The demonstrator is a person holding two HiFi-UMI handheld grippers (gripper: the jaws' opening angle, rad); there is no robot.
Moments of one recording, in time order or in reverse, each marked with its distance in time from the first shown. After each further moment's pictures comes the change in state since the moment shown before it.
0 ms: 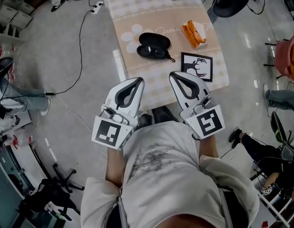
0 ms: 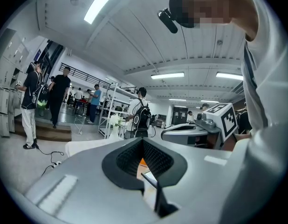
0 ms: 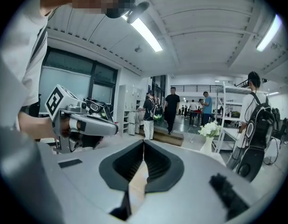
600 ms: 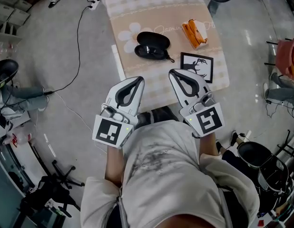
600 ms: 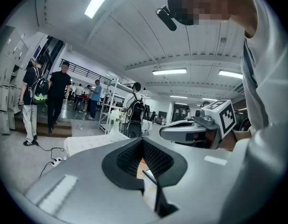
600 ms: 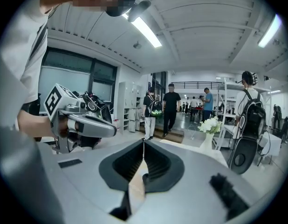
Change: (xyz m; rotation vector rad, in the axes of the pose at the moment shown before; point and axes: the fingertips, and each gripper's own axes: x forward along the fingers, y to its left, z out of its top) left arm 0.028 0.011 -0.019 -0.023 0.055 0.007; right arm 0.018 -0.025 -0.017 0.012 0.038 0.016
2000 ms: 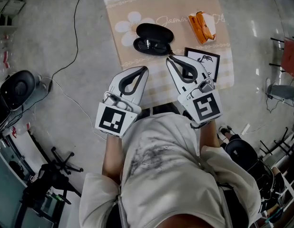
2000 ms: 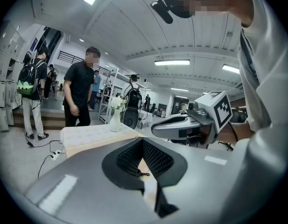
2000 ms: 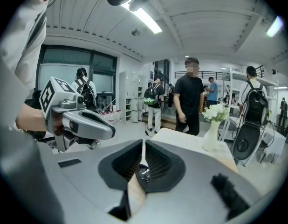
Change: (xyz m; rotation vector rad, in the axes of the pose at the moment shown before) left arm 0.058 0.027 -0.049 -0.056 0.144 -0.010; right arm 0.060 -0.039 -0.053 0.002 0.128 0.063
